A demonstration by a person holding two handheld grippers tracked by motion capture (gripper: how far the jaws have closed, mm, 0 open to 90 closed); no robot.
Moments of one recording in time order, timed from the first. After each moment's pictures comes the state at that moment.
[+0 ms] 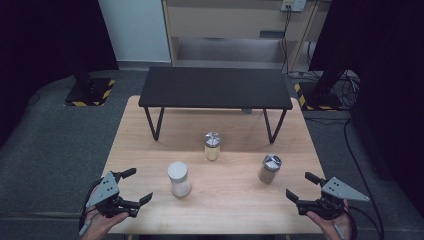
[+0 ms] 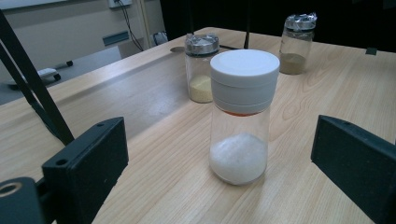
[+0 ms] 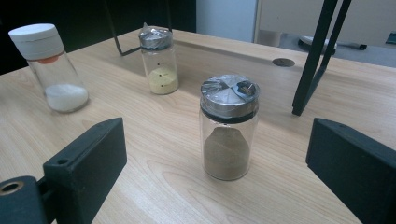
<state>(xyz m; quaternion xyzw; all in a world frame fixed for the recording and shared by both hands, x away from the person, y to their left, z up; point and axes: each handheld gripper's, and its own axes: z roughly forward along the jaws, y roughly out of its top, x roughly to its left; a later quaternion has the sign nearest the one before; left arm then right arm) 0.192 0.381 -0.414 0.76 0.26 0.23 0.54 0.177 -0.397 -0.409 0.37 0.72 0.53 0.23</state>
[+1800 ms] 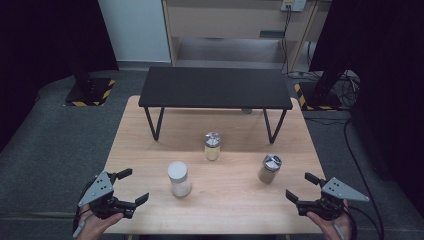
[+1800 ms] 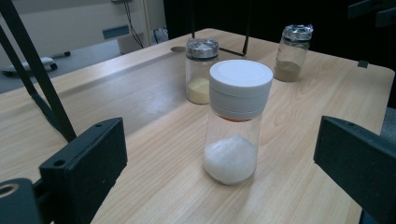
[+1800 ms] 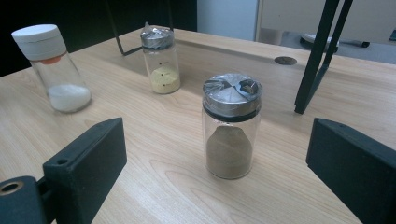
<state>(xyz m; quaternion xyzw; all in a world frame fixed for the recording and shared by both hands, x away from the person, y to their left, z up) 0.186 0.387 -0.394 0.76 0.29 0.21 0.54 0.177 -0.397 -0.407 0.38 0.72 0.53 0.23</state>
